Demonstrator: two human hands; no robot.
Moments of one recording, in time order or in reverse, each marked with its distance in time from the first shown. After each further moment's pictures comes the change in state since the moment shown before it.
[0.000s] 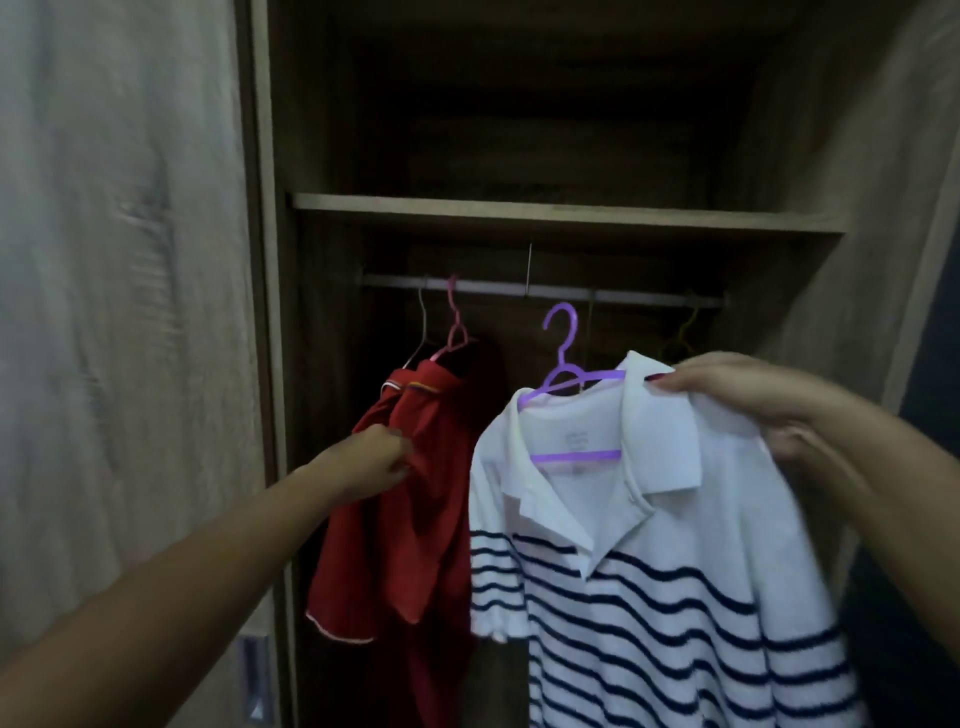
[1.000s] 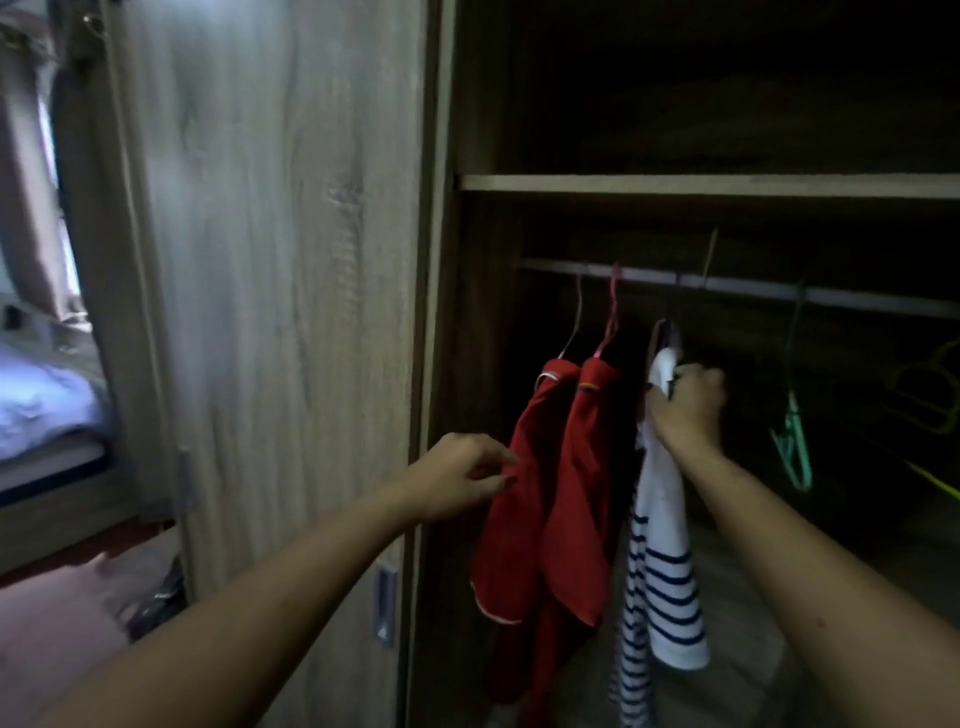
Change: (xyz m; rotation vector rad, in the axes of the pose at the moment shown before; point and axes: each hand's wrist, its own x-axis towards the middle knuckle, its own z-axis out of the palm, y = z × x) left_hand -0.070 0.030 -0.005 -0.371 0.194 -0.185; right_hand 0.189 0.053 0.144 -0.443 0.474 -0.500
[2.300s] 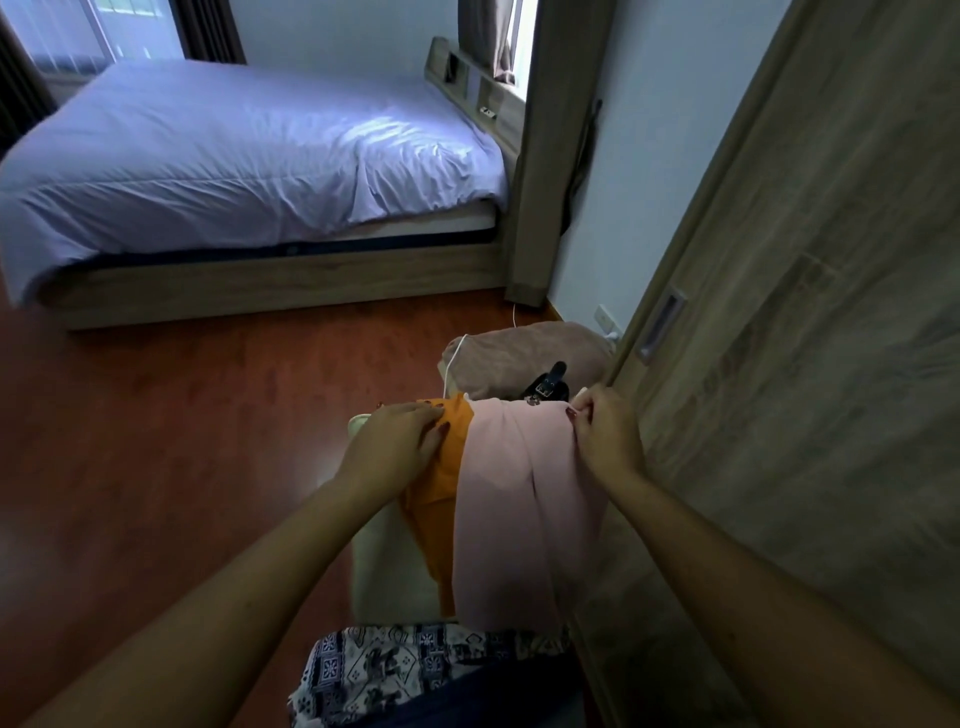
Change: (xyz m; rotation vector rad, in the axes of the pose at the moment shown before) left_hand -0.509 -0.382 -0.109 0.338 0.213 -1.151; right_hand -0.435 -0.394 0.483 0.305 -0.925 -0.492
